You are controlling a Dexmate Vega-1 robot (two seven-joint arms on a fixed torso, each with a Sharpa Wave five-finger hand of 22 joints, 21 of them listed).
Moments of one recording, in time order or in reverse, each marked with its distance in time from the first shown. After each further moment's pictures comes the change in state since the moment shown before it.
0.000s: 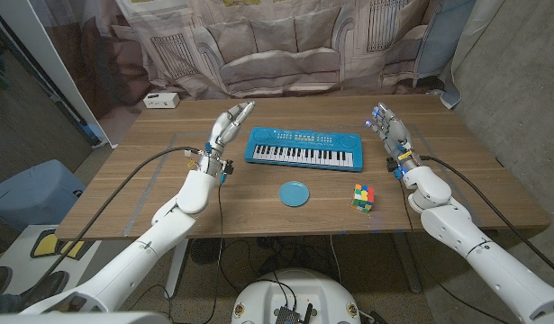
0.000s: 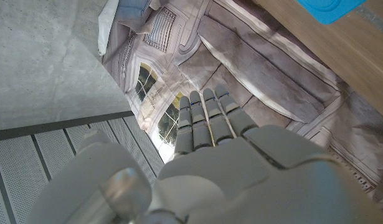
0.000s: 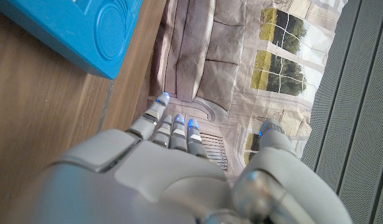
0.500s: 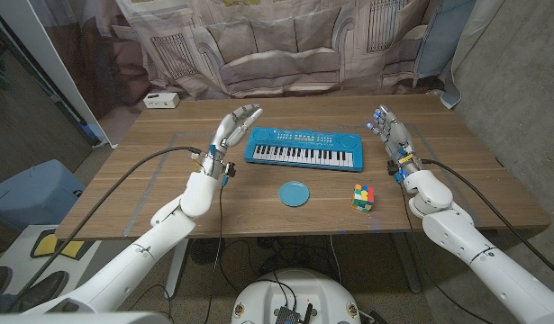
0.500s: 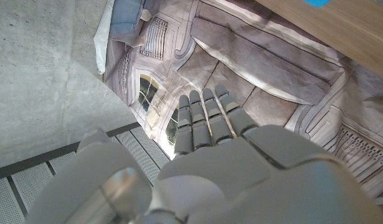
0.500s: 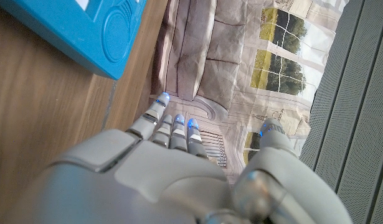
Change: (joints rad) left arm 0.037 0.029 0.002 -0.093 0.170 0.106 0.107; left_hand 0.005 0.005 0.003 -0.003 0.000 0.012 0.002 0.000 0.000 0.011 0.000 0.000 0.000 0.005 -0.005 -0.007 0.000 0.005 0.005 0.000 0.000; right arm -0.048 -0.010 0.012 -0.054 -0.014 -0.006 -0.039; right_hand 0.000 0.000 -0.008 0.001 0.000 0.000 0.000 0.000 0.000 0.000 0.000 -0.005 0.000 0.000 0.000 0.000 0.000 0.000 0.000 -0.008 0.000
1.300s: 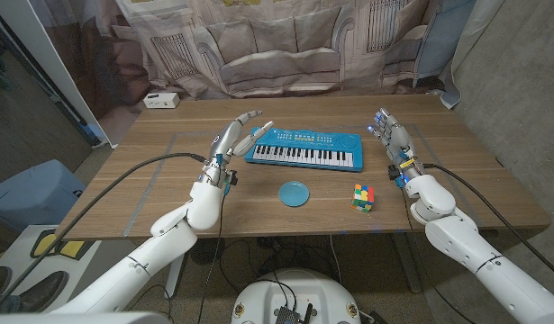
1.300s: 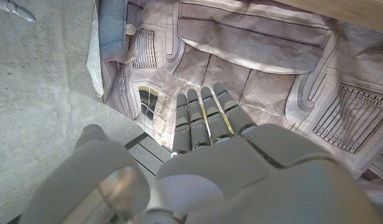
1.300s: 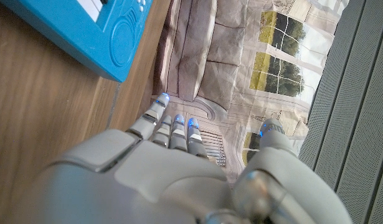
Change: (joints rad) left arm 0.085 0.048 0.025 -0.172 0.221 0.219 0.146; left_hand 0.014 0.007 -0.003 -0.005 0.000 0.023 -0.012 -0.007 0.000 0.009 -0.009 -0.009 0.000 0.009 -0.002 -0.007 0.000 0.004 0.002 -0.015 0.000; right arm -0.051 -0.015 0.016 -0.053 -0.008 -0.008 -0.021; right_hand 0.000 0.000 -0.004 -0.004 0.000 0.004 0.004 0.000 0.000 -0.019 0.007 -0.008 0.000 -0.026 0.007 -0.009 -0.003 -0.015 0.007 -0.016 0.005
